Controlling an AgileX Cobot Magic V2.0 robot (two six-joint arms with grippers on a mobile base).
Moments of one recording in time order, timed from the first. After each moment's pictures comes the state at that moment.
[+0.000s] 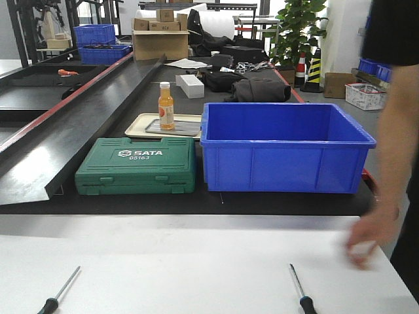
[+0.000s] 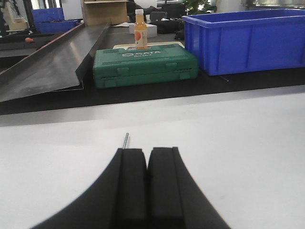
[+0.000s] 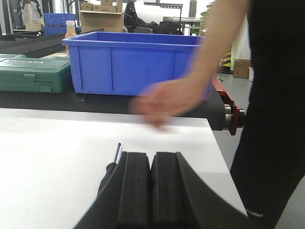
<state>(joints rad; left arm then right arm) -0.13 -0.01 0.03 0.00 0.15 0.01 0.03 -0.01 0.03 -0.09 0.10 0.06</state>
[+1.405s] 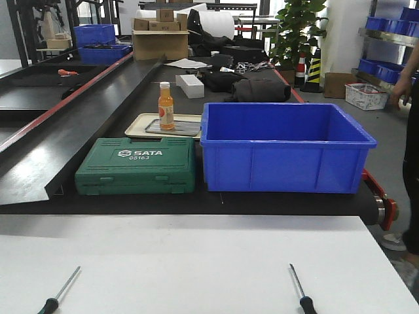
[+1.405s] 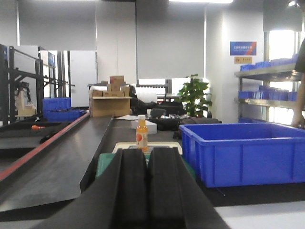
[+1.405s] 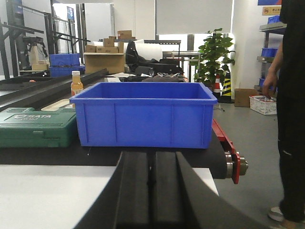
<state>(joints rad) -0.13 0.08 -0.27 0.00 0.03 -0.04 0.03 0.13 -0.26 -0.09 0.13 0.10</state>
